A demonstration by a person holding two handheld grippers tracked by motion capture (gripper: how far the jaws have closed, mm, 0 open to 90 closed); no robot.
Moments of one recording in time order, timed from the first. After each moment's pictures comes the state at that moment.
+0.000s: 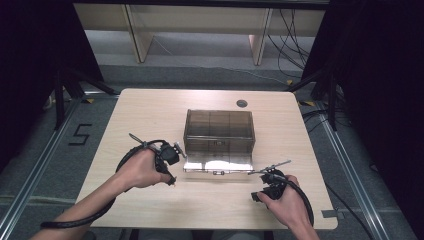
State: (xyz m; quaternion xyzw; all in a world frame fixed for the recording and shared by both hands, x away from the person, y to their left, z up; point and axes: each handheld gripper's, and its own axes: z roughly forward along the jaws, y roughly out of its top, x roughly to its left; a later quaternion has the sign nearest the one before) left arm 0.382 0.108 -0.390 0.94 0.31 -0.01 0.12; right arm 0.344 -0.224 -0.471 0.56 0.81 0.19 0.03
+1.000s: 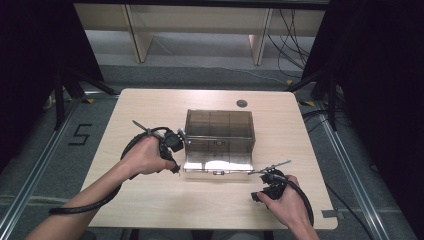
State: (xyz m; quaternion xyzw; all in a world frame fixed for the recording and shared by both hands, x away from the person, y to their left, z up) left arm 0.405 0.099 -0.369 0.94 0.31 0.00 0.13; right arm 0.345 -0.224 -0.471 0.56 0.81 0.19 0.04
